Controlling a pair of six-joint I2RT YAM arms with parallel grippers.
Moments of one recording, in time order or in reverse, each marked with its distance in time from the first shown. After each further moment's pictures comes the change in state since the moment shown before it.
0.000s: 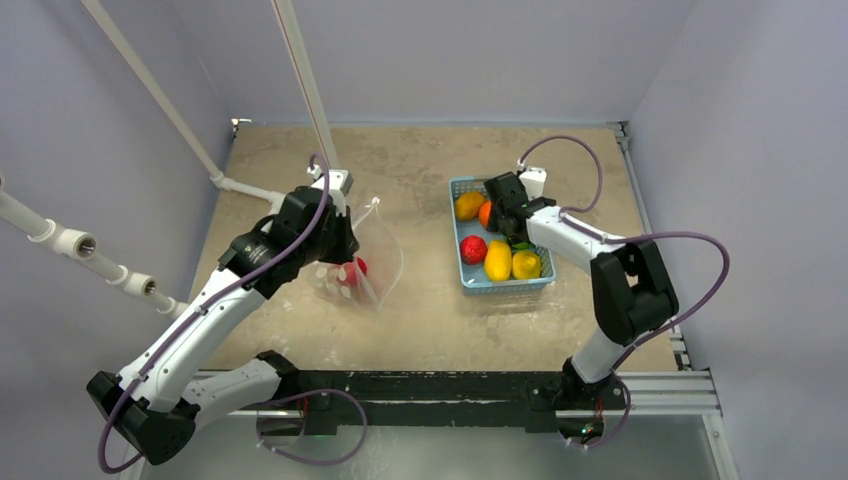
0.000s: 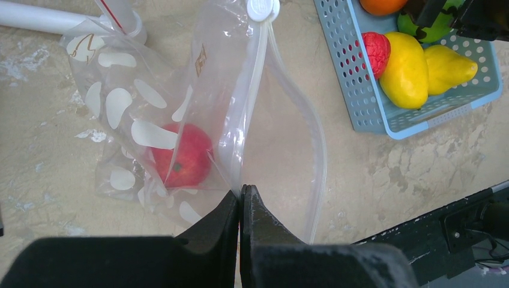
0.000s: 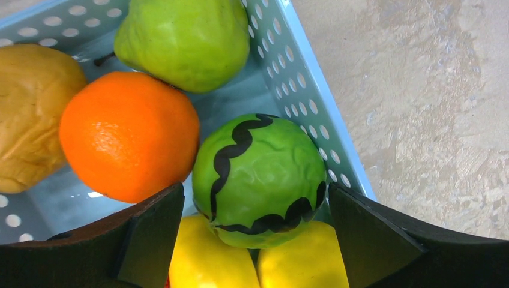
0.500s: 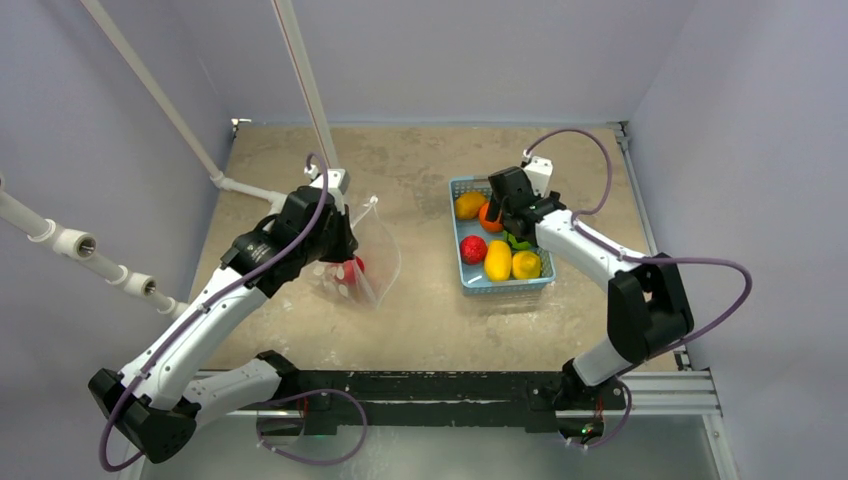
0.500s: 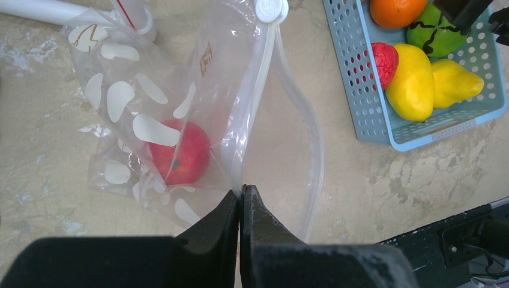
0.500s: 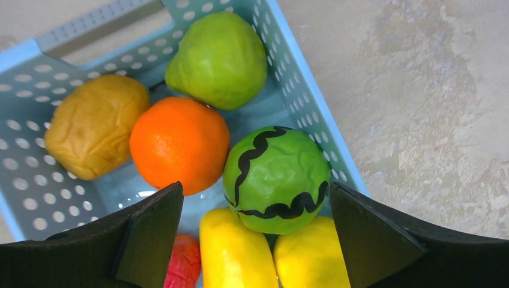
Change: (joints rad) left arm 0.000 0.010 -0.009 0.008 -0.035 -0.051; right arm 0.019 -0.117 0.000 0.022 0.009 0.009
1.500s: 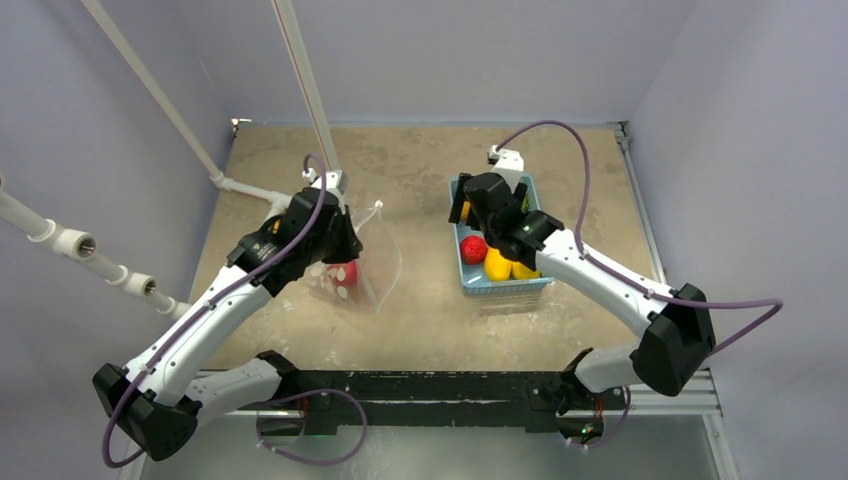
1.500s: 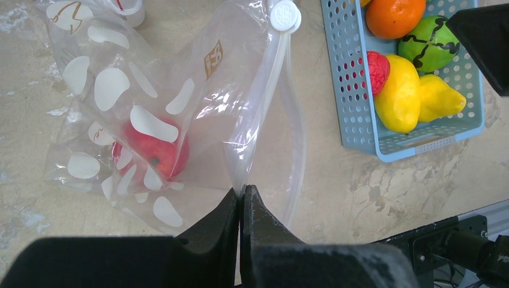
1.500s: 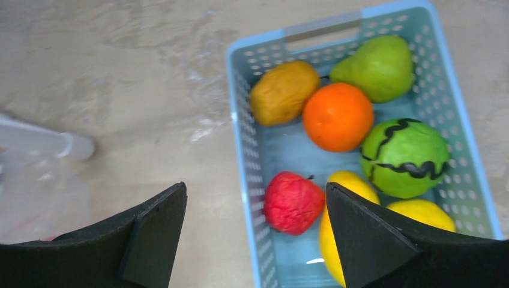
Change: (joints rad) left arm 0.000 0.015 -0.023 0.023 0.010 -0.113; right arm 0.290 -0.162 0.060 0.047 -0.054 -0.005
